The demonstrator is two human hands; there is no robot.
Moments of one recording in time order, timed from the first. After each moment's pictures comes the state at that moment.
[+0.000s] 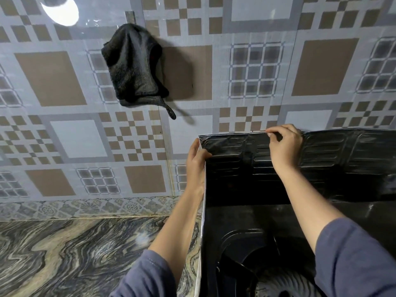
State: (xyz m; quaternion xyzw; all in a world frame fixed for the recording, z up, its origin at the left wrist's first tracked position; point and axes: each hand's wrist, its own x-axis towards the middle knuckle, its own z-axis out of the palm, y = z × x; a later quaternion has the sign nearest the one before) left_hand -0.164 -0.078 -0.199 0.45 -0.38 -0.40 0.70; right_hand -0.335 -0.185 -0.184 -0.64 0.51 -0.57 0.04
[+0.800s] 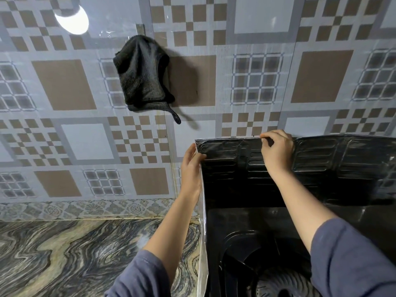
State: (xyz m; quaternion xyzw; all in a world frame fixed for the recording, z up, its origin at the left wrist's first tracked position) left_hand -0.155 -0.056 -0.189 0.49 -0.35 -0.36 0.71; right_hand -0.322 -0.170 -0.178 -0.66 0.51 -0.55 0.05
